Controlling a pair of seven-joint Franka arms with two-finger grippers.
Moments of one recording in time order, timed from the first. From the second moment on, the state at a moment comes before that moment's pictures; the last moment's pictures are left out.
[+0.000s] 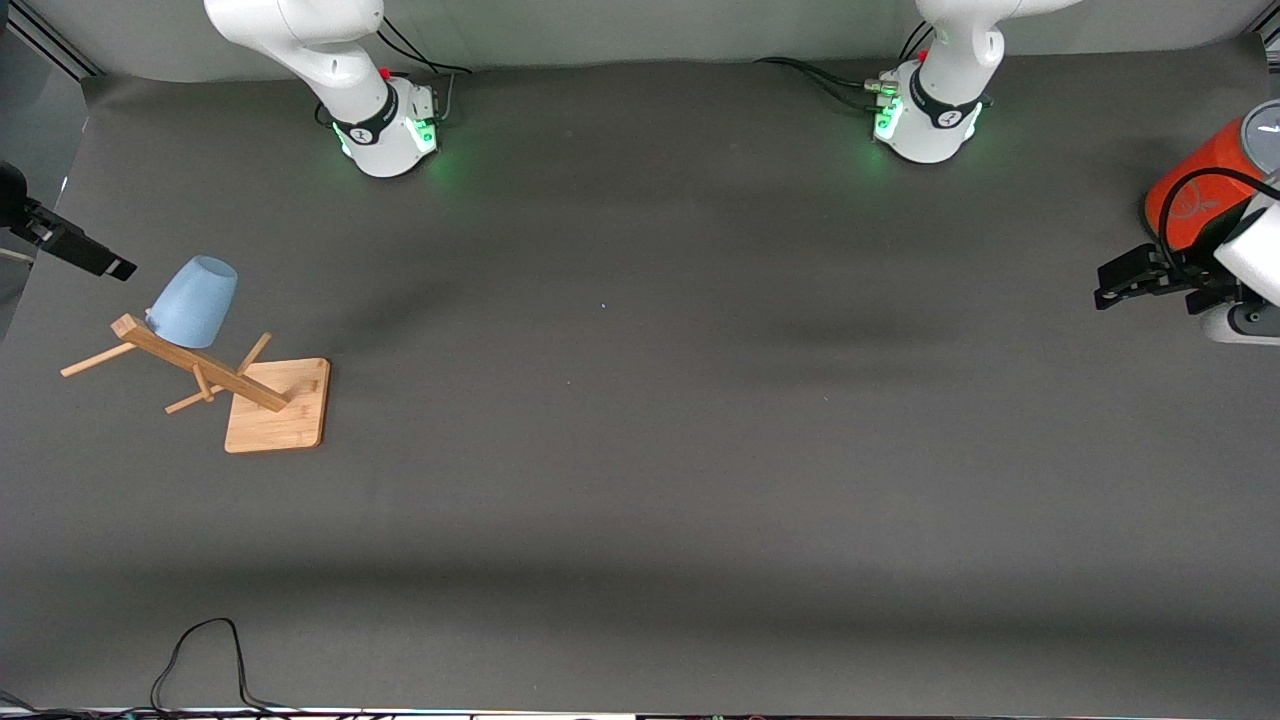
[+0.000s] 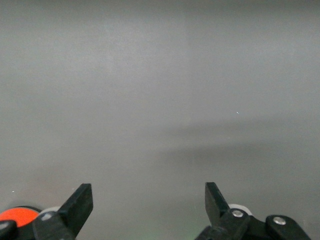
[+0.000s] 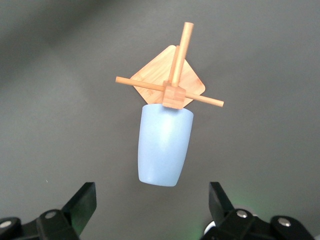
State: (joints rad) left arm 0.14 0.03 -0.14 -1.63 -0.01 1.61 0.07; right arm 0.04 -0.16 -0.19 -1.80 -0.01 1.57 0.50
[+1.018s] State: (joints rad) left arm 0.14 0.03 -0.14 -1.63 -0.01 1.61 0.07; right arm 0.04 -0.14 -0.23 -2.14 0.01 1.94 0.54
